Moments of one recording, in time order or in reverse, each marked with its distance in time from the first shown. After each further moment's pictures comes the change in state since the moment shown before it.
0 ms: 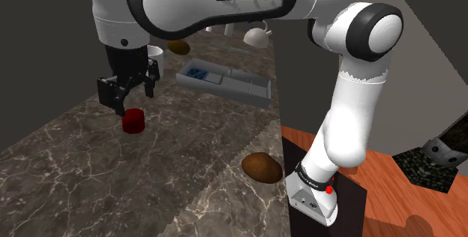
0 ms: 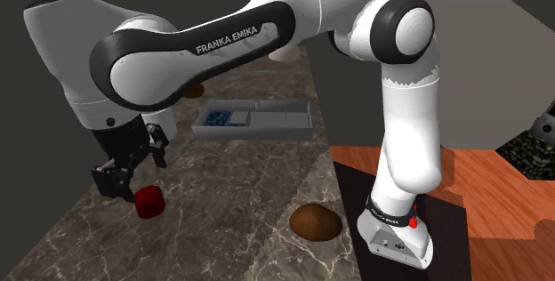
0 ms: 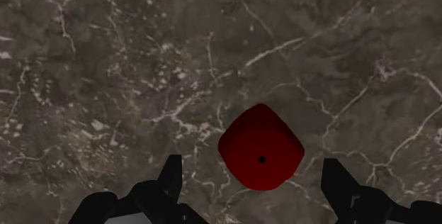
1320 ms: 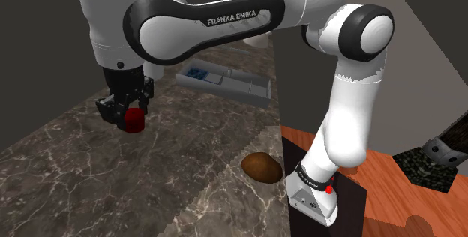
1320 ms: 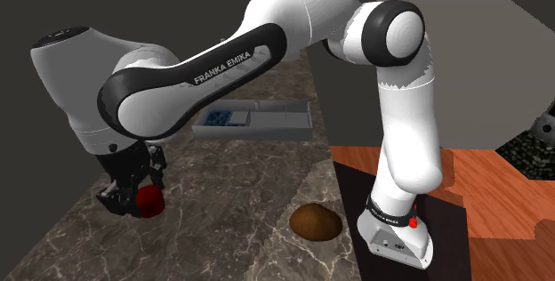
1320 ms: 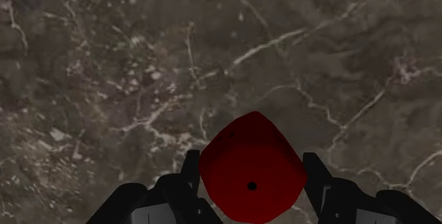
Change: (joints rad) arm 0.015 0.045 -0.005 -0.052 -0.033 0.086 0.029
